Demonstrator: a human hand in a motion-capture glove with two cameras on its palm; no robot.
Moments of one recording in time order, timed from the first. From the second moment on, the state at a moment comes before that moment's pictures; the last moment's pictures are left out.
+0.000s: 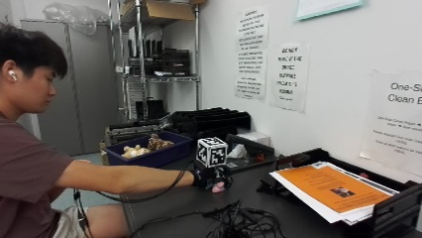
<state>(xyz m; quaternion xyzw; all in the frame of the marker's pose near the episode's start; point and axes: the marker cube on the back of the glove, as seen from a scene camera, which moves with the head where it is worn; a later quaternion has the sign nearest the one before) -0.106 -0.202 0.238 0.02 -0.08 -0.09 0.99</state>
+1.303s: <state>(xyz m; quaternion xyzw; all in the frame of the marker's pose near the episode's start) -0.300 0.030 -0.079 0.18 -0.07 -0.27 0.94</state>
